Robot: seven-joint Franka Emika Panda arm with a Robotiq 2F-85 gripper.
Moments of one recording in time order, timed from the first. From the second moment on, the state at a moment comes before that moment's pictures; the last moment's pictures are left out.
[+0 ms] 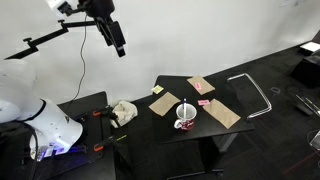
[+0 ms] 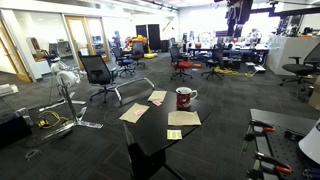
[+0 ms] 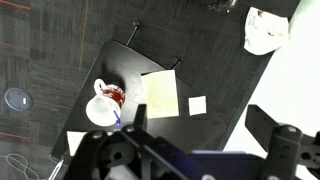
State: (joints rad) arm 0.03 -0.68 -0.16 -2.39 -0.04 1.78 -0.37
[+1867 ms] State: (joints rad) arm 0.06 -0.47 -0.38 -2.31 0.17 1.85 -0.97
